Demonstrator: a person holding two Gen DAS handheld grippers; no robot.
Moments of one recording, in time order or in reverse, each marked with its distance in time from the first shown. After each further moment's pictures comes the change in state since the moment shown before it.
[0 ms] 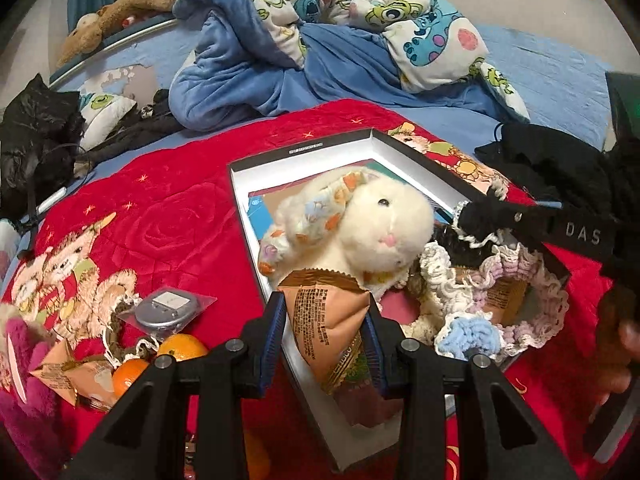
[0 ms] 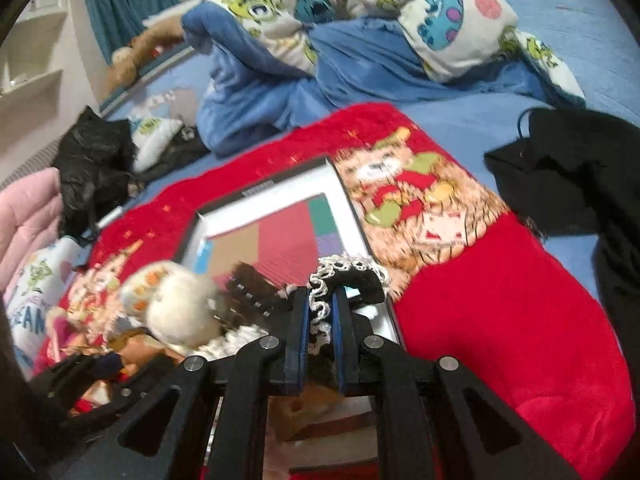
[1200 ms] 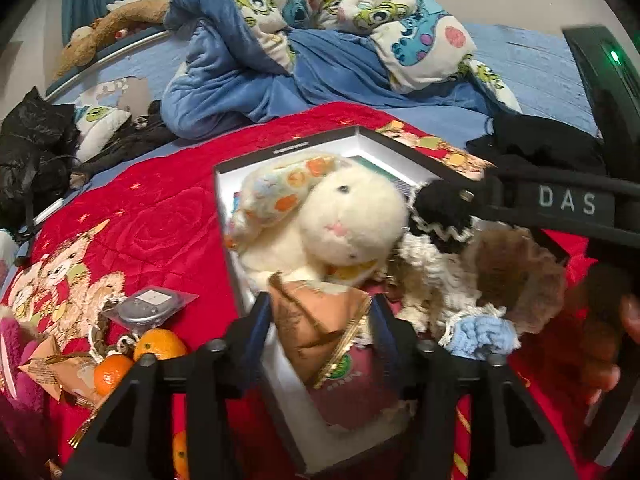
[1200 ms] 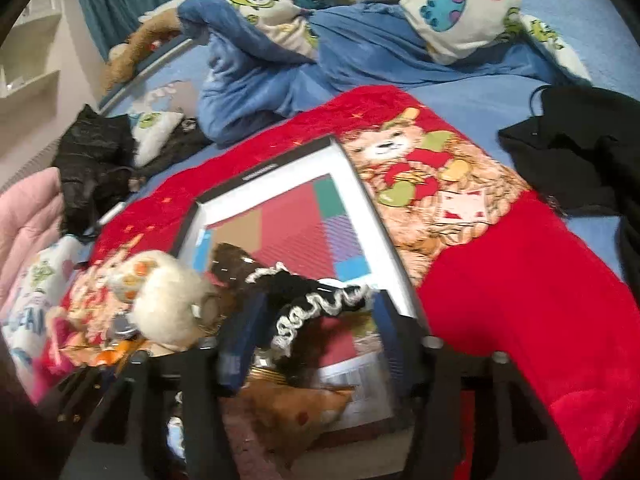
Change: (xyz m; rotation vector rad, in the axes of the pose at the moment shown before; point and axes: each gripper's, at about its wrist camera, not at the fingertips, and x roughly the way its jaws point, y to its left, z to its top) left arm 0.003 -0.018 -0.012 0.047 -0.029 -0.017; right arm 0.017 0.005 -0.005 0.016 0.026 0.043
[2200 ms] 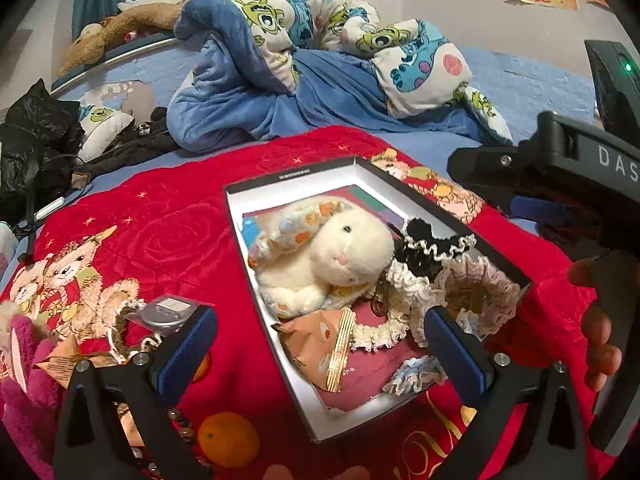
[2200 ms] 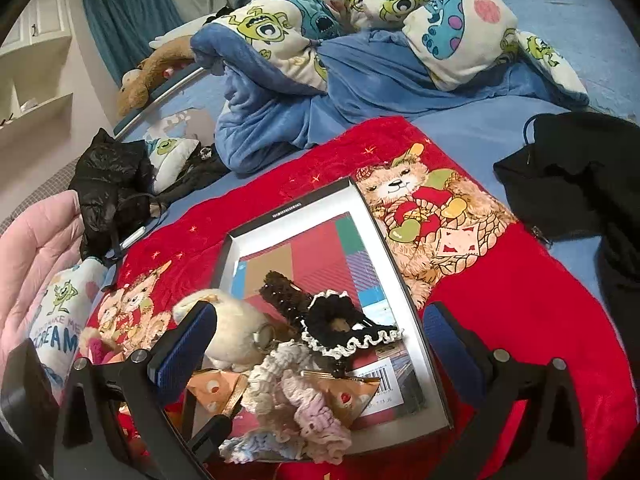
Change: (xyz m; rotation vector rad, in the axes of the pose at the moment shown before) left arm -0.045 0.018 0.009 -0.053 -0.064 -0.026; right arm -0.054 0.013 0.018 0.023 -0.076 0.031
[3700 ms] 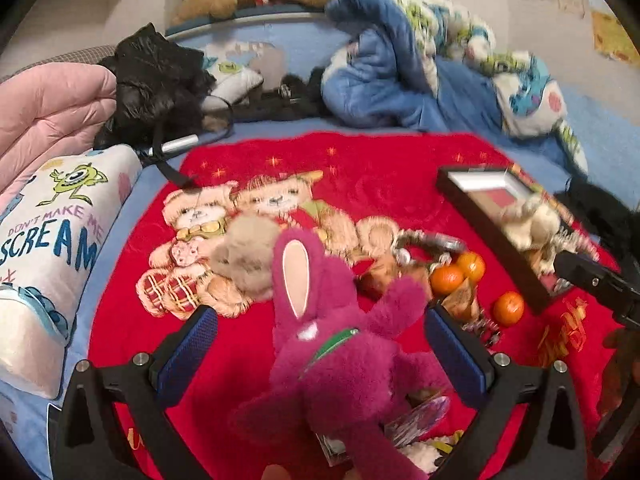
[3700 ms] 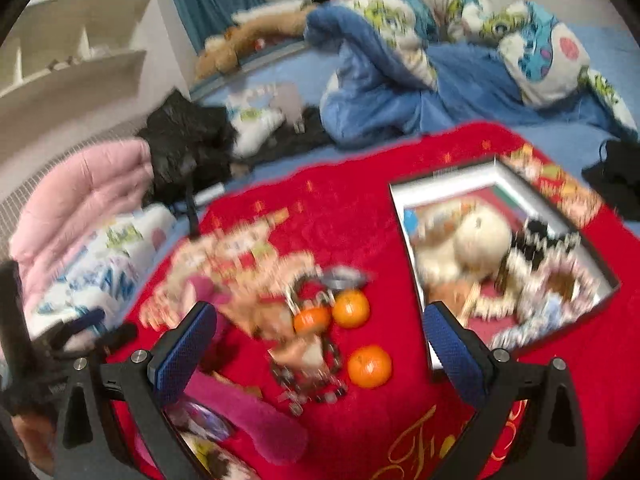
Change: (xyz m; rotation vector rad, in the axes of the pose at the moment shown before) left arm -0.150 0.233 -0.069 -0.180 0.081 0.245; right arm -0.018 0.188 -0.105 -0.164 0.026 0.116
